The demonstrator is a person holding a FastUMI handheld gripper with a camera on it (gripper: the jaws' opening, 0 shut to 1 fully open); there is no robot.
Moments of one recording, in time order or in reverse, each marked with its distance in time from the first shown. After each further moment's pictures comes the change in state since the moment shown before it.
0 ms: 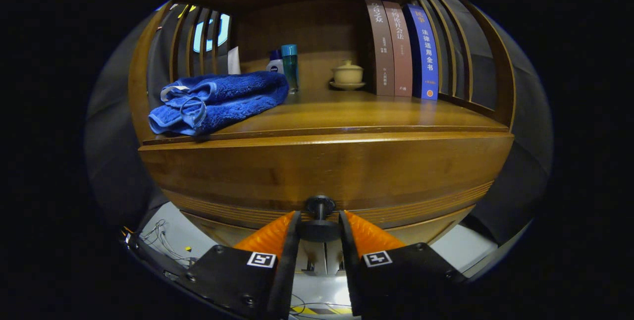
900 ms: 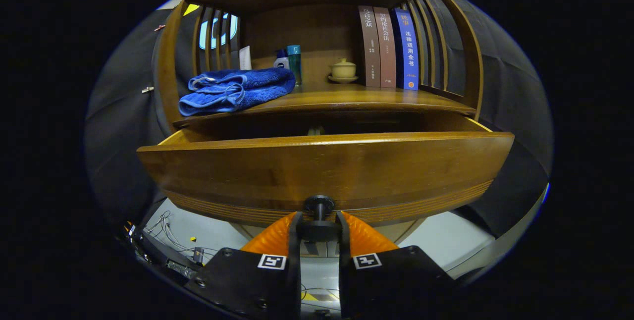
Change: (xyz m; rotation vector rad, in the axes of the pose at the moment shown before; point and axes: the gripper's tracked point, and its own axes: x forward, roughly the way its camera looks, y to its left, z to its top) arm -0.094 -0.001 -0.041 0.002 0.049 0.003
